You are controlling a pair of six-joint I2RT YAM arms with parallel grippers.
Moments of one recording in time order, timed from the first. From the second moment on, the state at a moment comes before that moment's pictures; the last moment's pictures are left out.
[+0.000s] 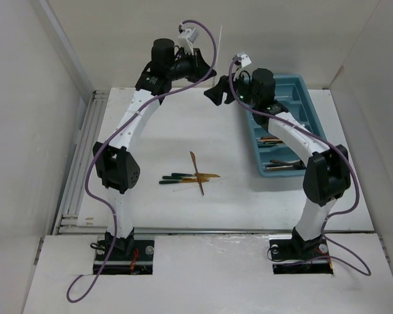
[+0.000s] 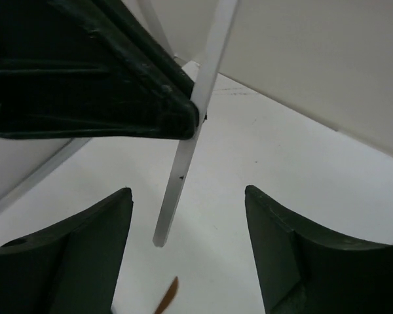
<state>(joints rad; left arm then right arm) -0.38 2.03 2.16 -0.29 0.61 -0.37 0.40 1.80 1.55 0.19 -0.47 0.21</state>
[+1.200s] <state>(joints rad) -0.39 2.00 1.86 -0.58 0.01 0.21 0.10 2.25 1.66 0.43 0.08 1.29</state>
